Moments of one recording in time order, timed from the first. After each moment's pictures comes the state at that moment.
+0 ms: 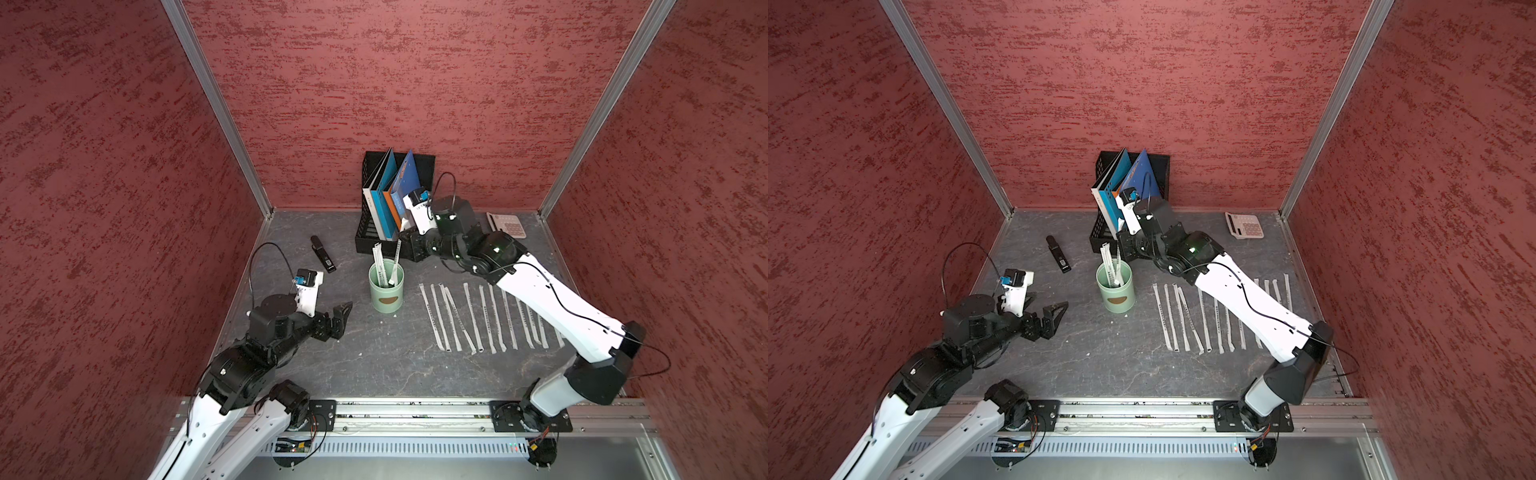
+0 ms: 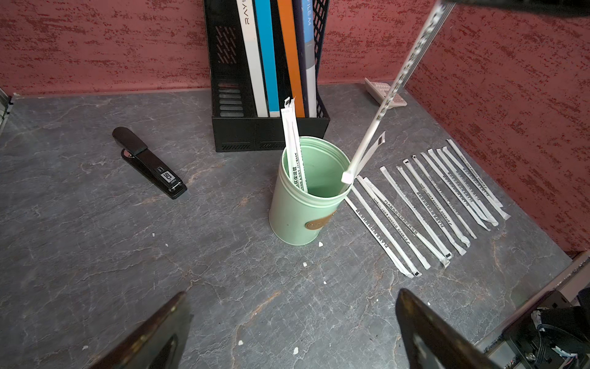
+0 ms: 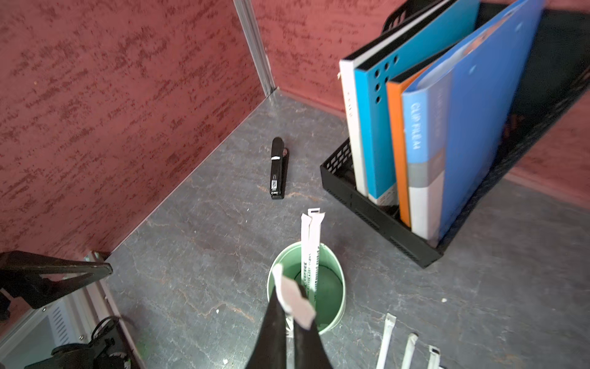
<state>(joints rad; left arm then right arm) -0.51 0.52 0.86 -0.81 -0.02 -0.24 0.79 1.54 1.76 -0.67 0.02 0.24</state>
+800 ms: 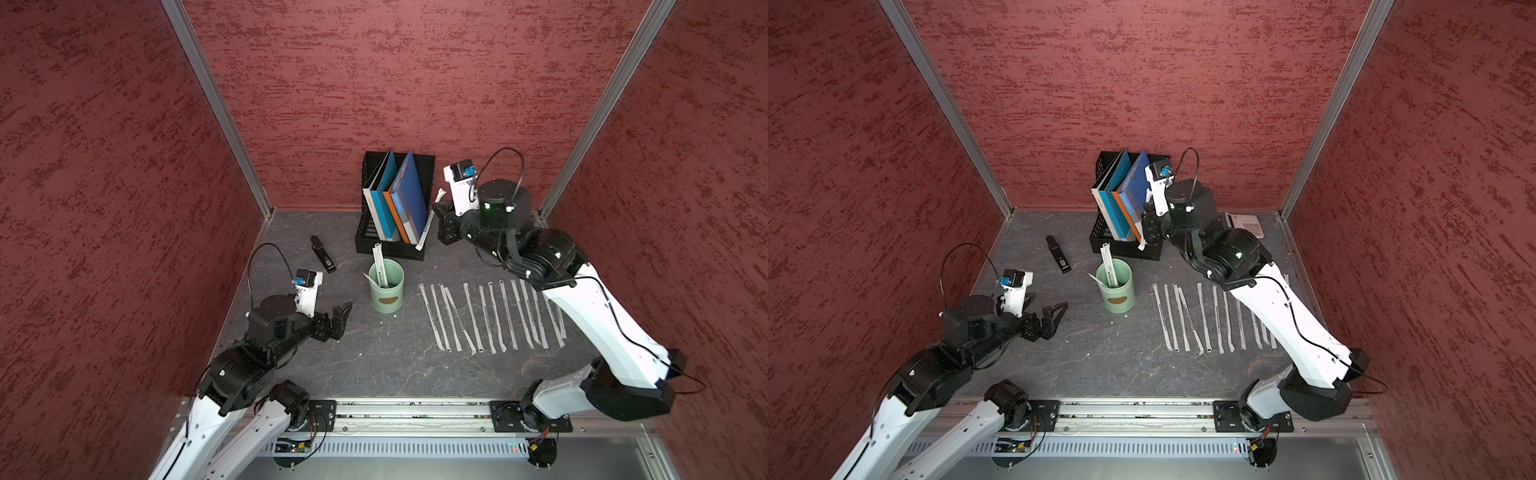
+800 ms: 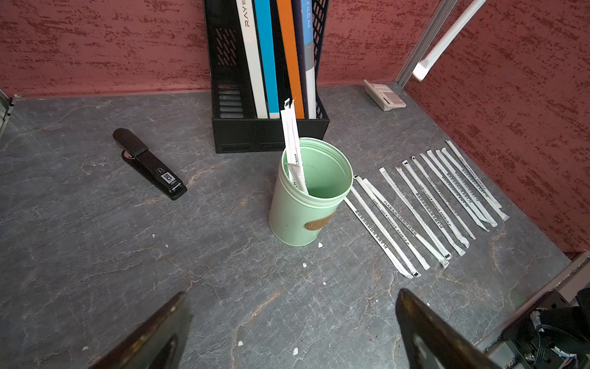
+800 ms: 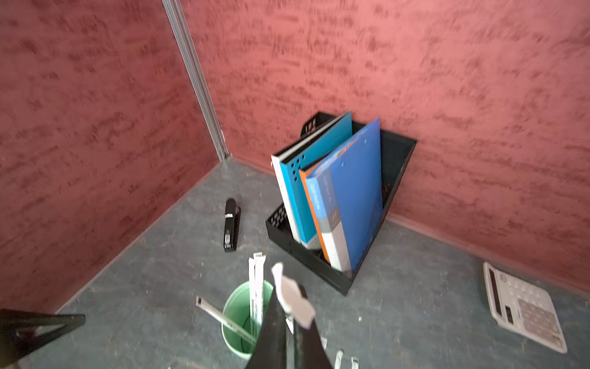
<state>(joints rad) -0.51 0.52 0.86 -0.81 -0.02 -0.24 0.78 1.51 1.96 -0.87 0.23 0.17</state>
